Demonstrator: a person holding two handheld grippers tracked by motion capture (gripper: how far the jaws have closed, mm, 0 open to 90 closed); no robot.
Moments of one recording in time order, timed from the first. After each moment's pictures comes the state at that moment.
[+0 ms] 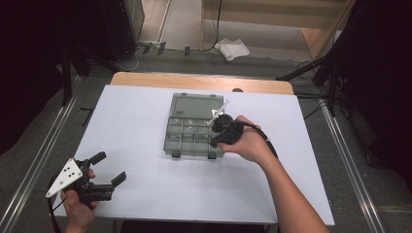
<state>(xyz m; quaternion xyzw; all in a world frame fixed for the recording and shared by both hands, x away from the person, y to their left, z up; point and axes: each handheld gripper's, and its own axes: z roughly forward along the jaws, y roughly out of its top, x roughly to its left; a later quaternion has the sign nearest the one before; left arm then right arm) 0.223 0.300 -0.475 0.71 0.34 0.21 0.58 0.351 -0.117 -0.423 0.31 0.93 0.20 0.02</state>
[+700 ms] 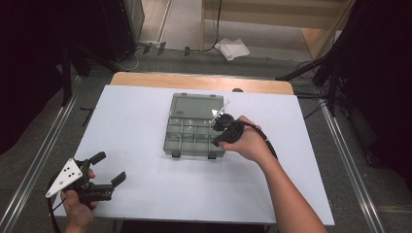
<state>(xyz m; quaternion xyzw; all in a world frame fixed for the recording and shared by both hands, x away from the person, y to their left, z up) 0.223 0.300 -0.475 0.71 0.34 0.21 0.58 0.362 -0.122 -0.438 0.34 0.92 0.18 0.02</state>
